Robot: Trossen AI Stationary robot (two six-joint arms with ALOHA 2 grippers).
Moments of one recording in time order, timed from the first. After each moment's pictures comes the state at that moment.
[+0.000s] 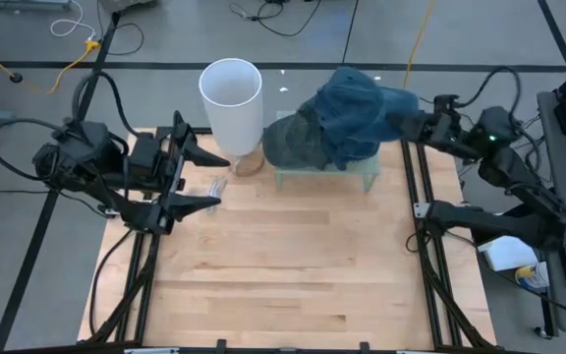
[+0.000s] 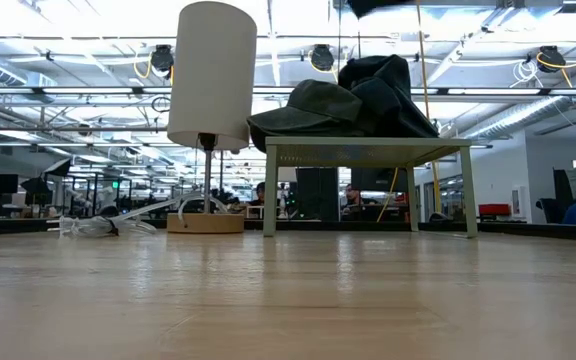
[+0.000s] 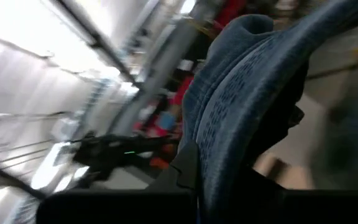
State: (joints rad) left arm -0.34 1.24 1.80 -0.43 -0.21 0.01; right arm -0.55 0.72 1.10 -0.20 -0.22 1.06
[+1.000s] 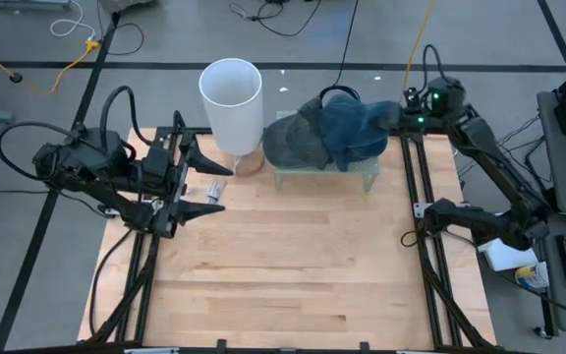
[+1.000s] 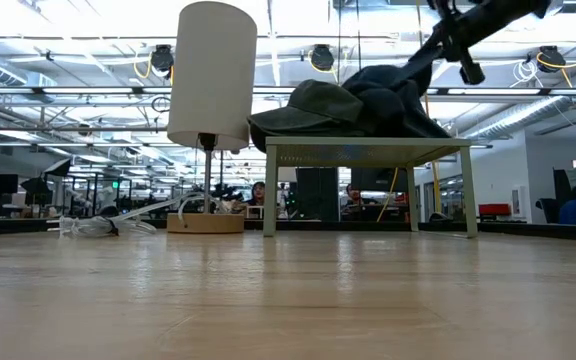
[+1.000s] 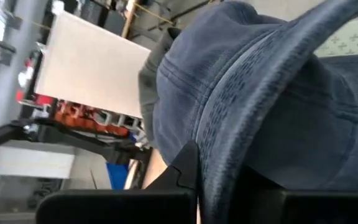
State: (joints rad) left arm -0.34 1.24 1.80 -0.56 -0.21 0.00; right arm -1.03 0.99 1.10 -0.60 -0.63 0.79
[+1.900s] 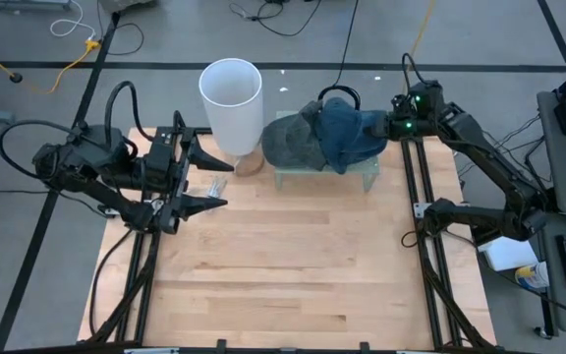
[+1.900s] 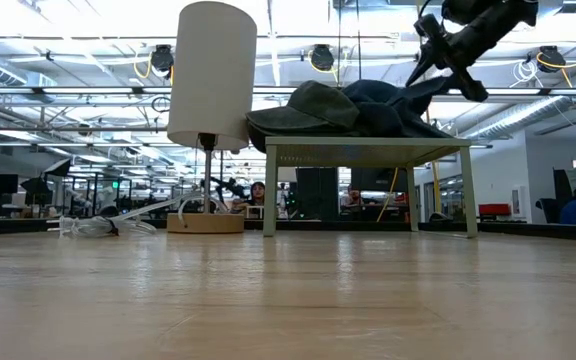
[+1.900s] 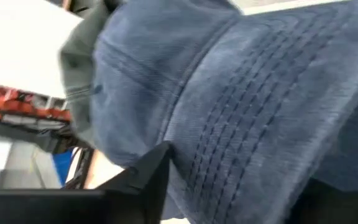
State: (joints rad) left arm -0.31 1.24 1.80 -0.56 -0.21 -0.03; right arm -0.98 1.07 1.10 -0.72 -0.48 0.64
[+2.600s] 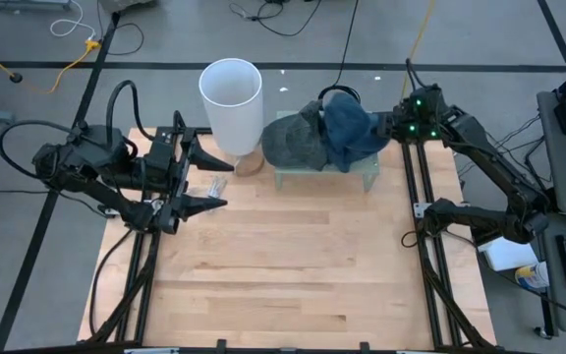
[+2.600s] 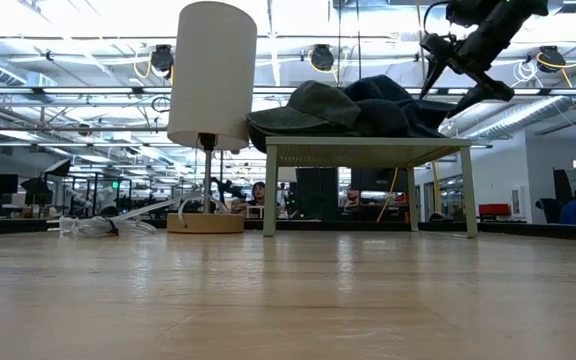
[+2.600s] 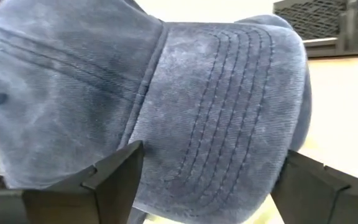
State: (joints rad) left arm -0.31 1.24 1.80 -0.56 -0.21 -0.06; right arm -0.98 1.04 1.09 -0.85 -0.22 0.66
